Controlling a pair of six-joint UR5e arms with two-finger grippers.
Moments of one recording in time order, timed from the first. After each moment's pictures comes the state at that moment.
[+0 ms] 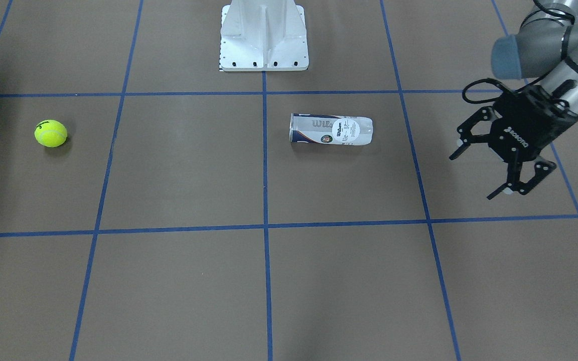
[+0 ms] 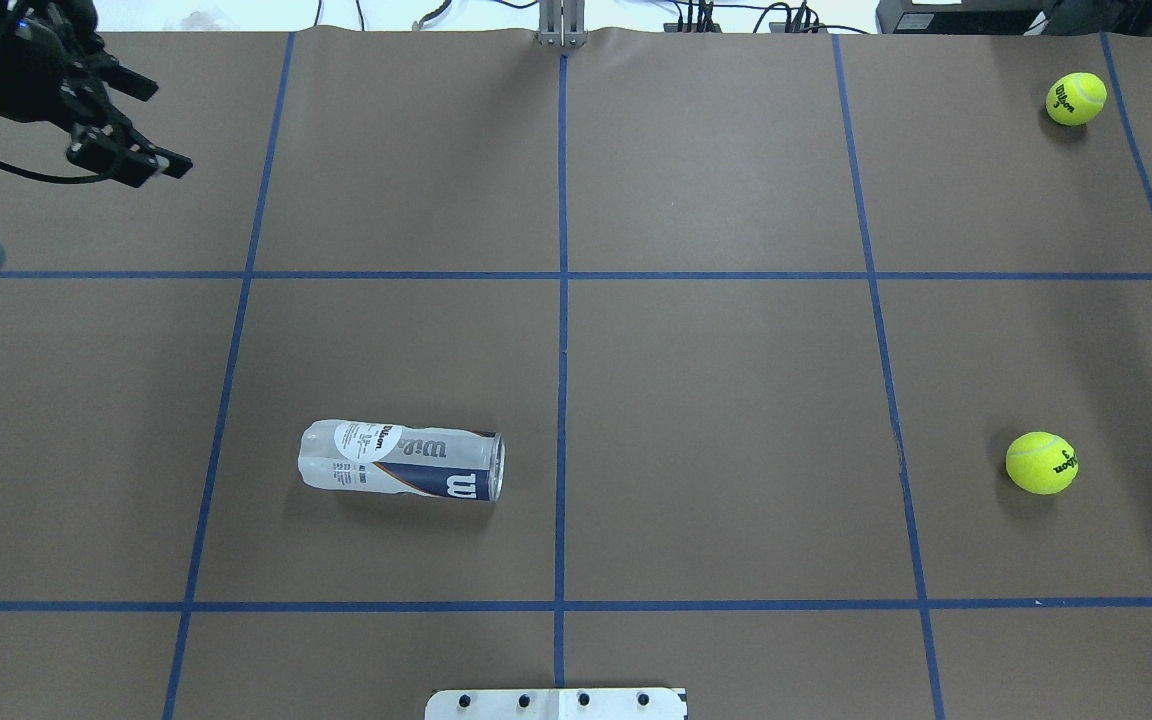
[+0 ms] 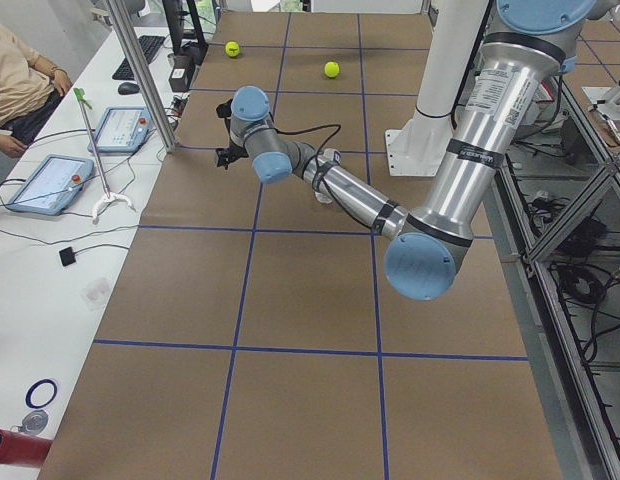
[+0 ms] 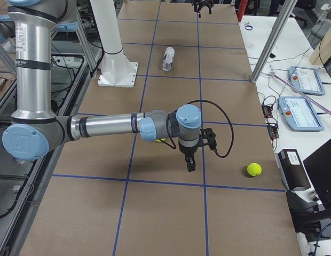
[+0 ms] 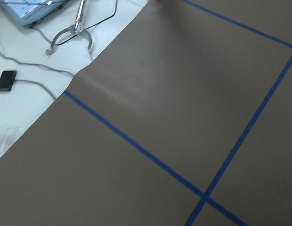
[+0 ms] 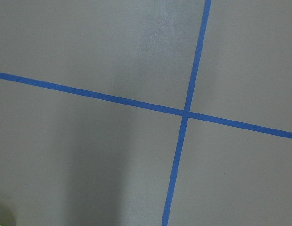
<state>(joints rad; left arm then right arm) -1.09 -1.94 -1.75 -2.12 -2.31 0.05 1.50 -1.64 1.76 -1.50 2.31 -0.01</state>
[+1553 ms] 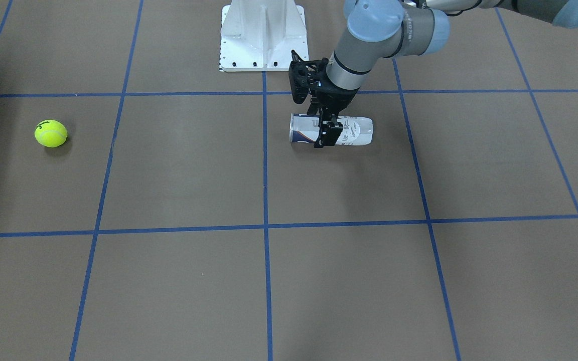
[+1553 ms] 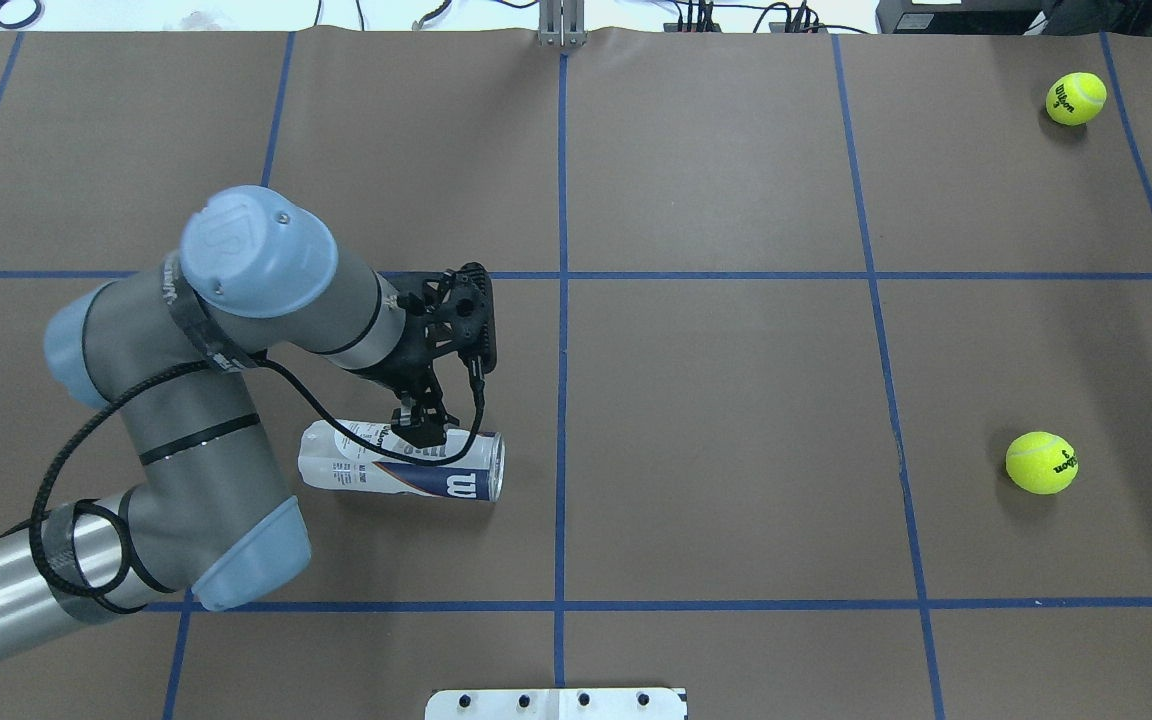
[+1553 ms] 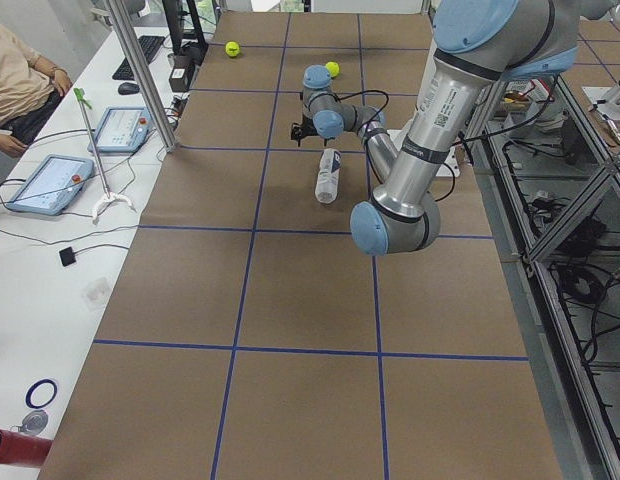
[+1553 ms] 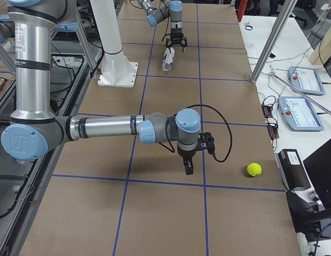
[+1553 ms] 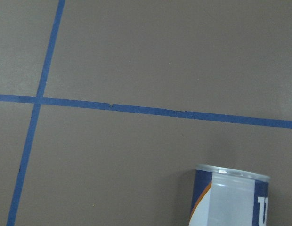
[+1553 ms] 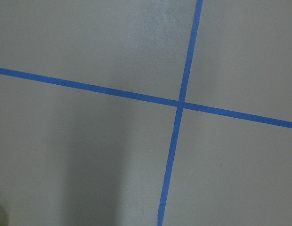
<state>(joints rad) -0.54 -2.14 -1.82 -1.71 -1.94 0.24 1.50 -1.65 1.74 -1.50 2.31 -0.01</state>
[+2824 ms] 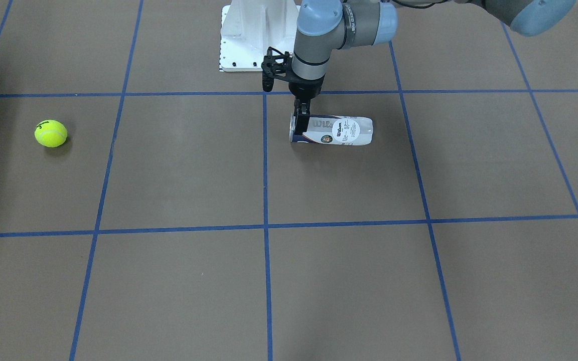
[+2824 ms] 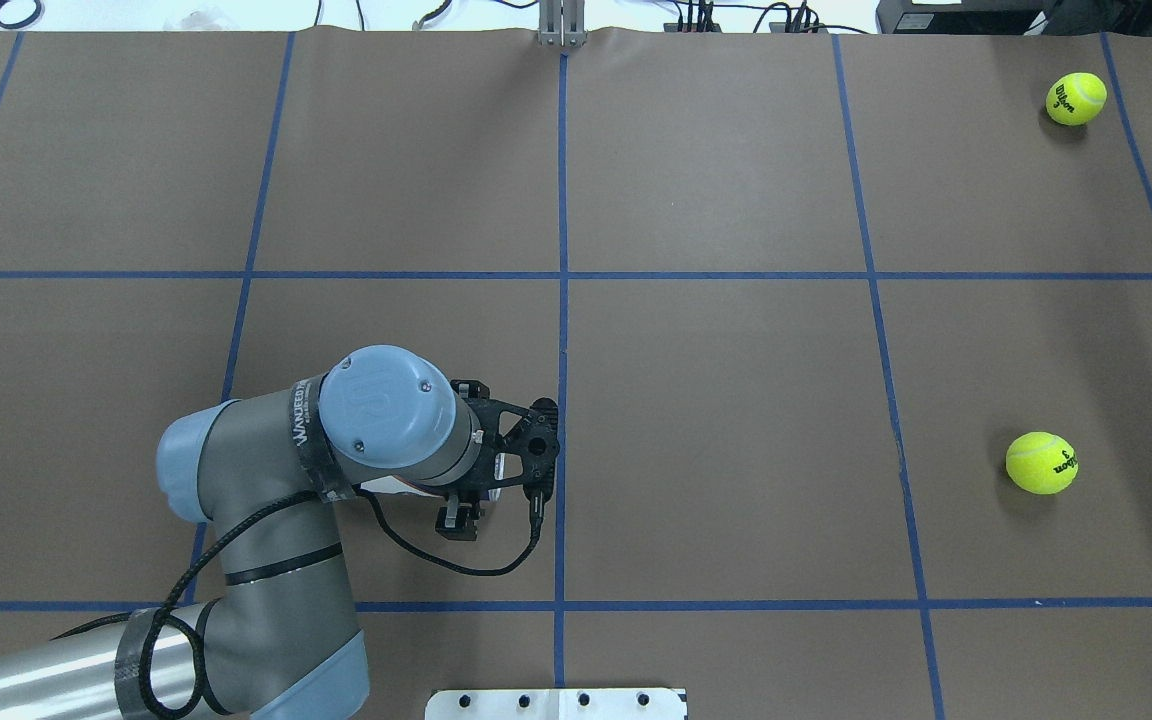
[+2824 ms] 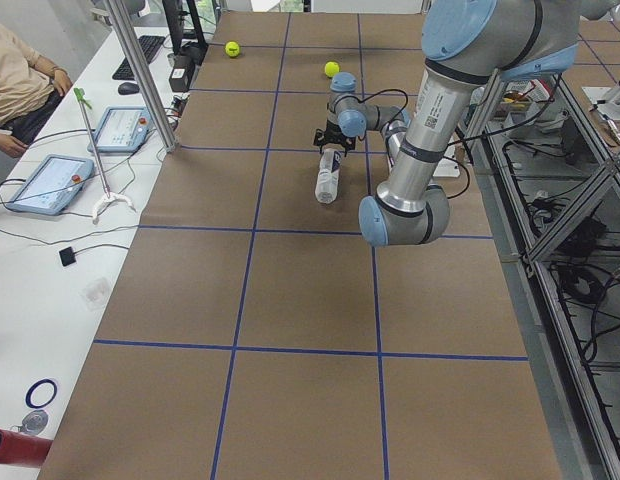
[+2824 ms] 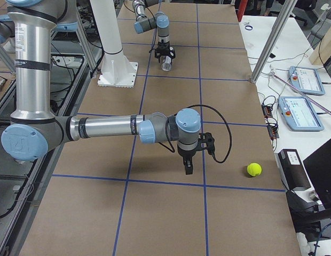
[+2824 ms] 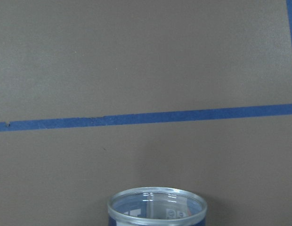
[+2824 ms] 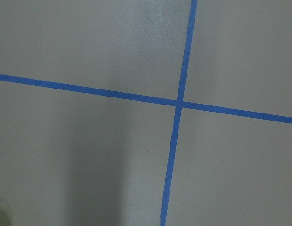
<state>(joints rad) -0.37 -2.17 -1.78 -1.63 -1.77 0.31 1.50 -1.65 1.74 -1.50 2.32 0.03</state>
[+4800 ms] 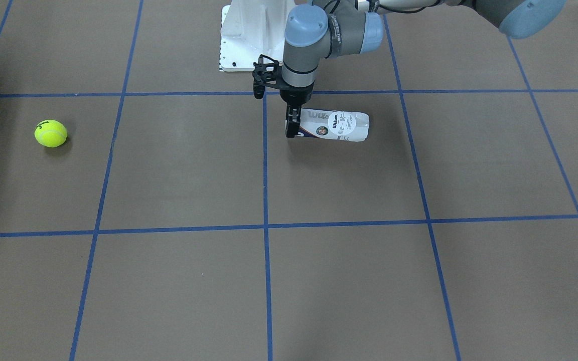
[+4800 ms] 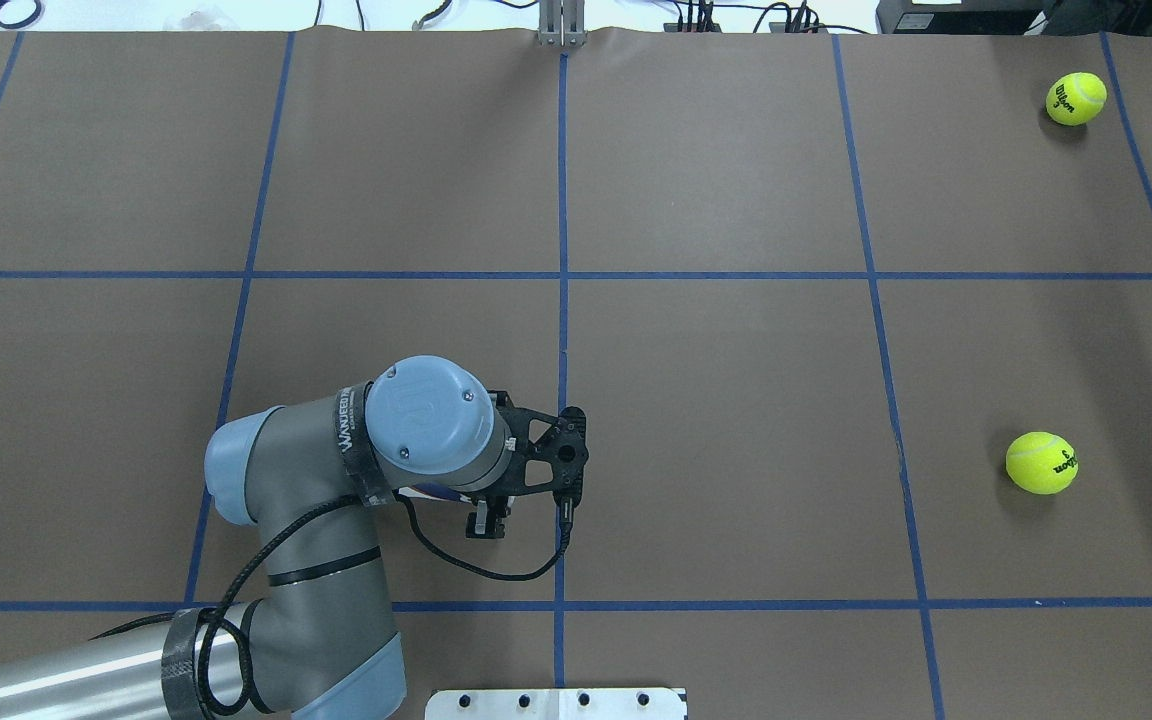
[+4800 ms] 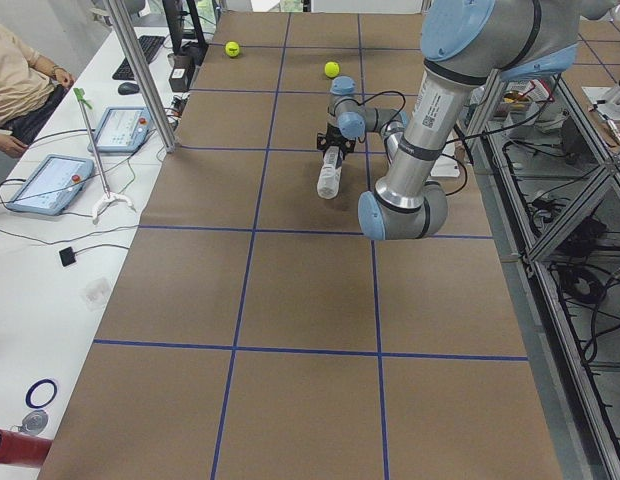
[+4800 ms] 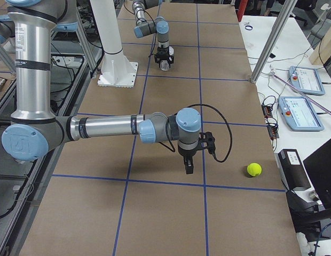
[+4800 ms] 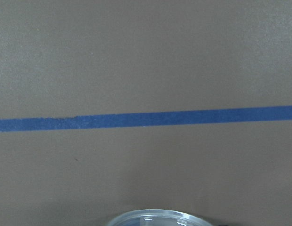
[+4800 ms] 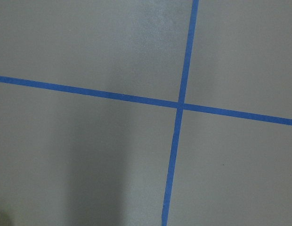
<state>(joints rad) -0.36 -2.22 -1.73 -1.65 -1.77 0.30 1.50 -1.64 1.75 -1.50 2.32 0.03</state>
